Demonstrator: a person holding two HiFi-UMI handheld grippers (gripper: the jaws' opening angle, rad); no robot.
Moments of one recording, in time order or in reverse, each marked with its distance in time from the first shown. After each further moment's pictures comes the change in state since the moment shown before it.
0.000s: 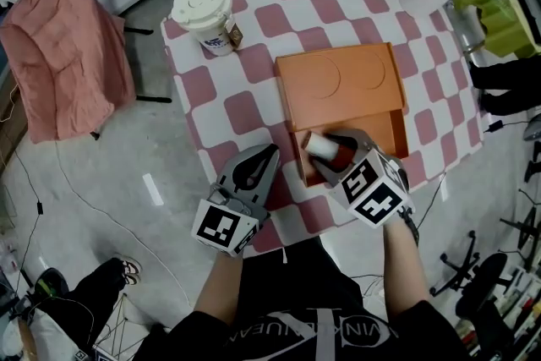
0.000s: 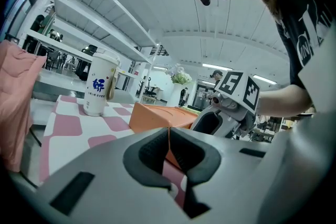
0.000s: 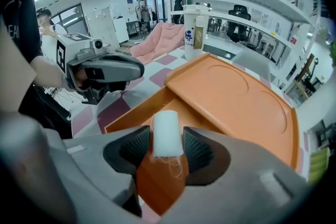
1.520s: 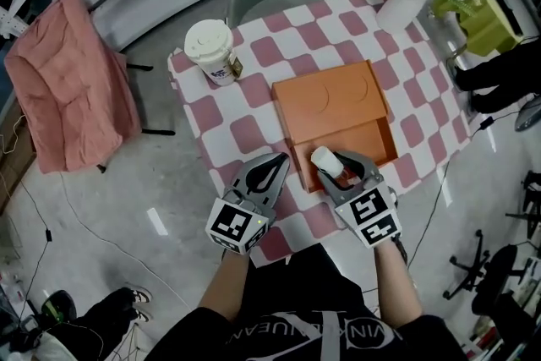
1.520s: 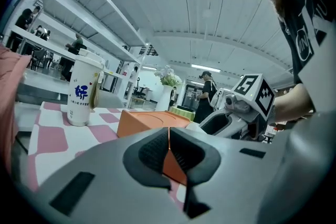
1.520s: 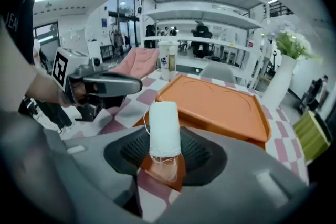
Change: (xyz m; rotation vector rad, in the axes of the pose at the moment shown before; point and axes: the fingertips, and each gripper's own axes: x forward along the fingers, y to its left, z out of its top) left arm 0.006 -0.016 0.014 0.040 0.003 -0.124; right arm -0.043 0.004 0.005 0.234 -0.244 -0.258
